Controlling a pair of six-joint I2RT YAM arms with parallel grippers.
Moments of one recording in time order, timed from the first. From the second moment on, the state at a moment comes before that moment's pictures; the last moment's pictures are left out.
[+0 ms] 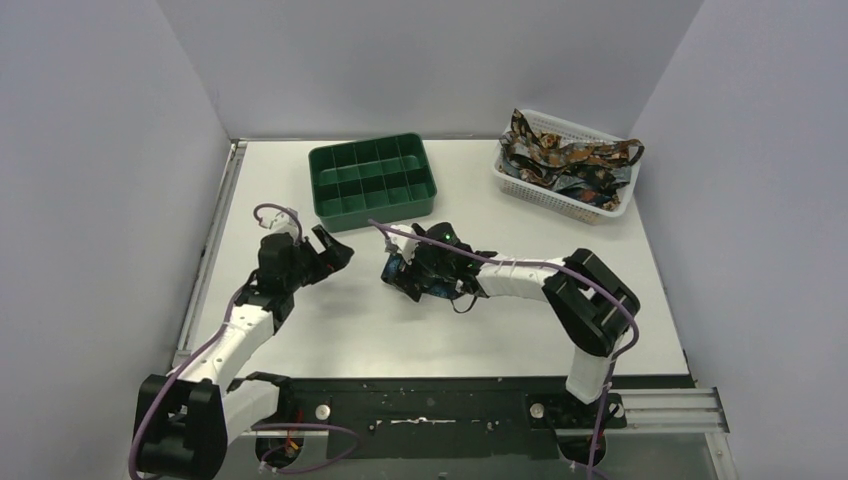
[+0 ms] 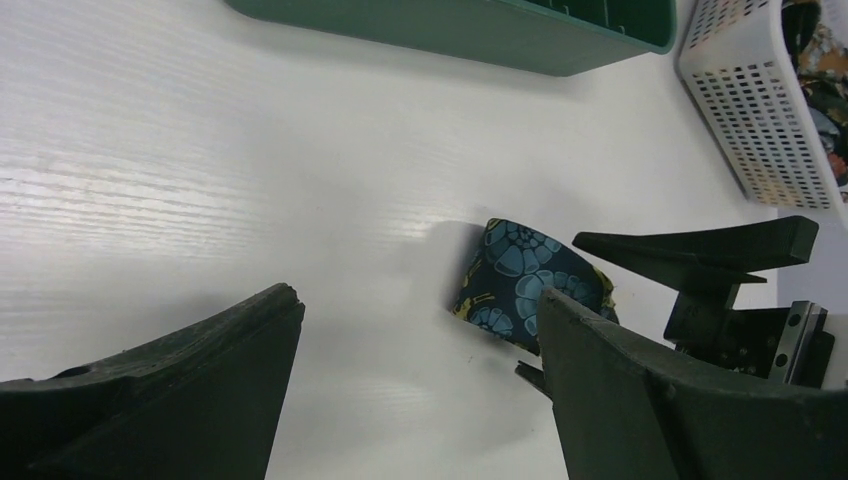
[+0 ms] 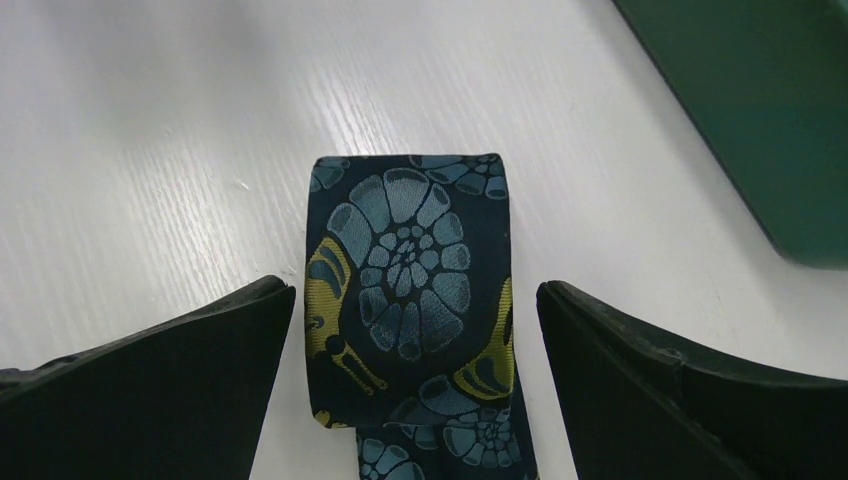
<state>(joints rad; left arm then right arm) -0.18 1.06 0.48 0.09 0.14 -0.70 0.79 1.78 0.97 0.22 -0.26 -0.33</state>
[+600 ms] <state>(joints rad) -0.14 1.04 0.48 0.02 0.15 -0.65 0.78 1.92 1.06 0.20 -0.33 -0.41</state>
